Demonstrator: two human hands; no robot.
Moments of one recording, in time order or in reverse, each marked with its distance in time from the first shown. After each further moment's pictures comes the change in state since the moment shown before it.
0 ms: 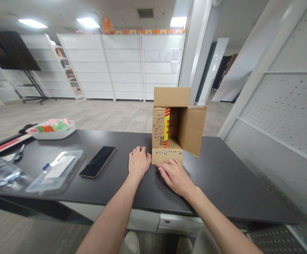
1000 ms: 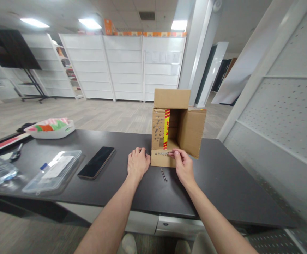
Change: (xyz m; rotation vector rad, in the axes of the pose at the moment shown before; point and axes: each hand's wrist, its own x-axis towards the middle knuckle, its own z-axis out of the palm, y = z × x) left_hand 0.000 0.000 0.000 -0.005 -0.018 -0.010; right_hand 0.016 0.044 0.022 0.747 0.644 0.485
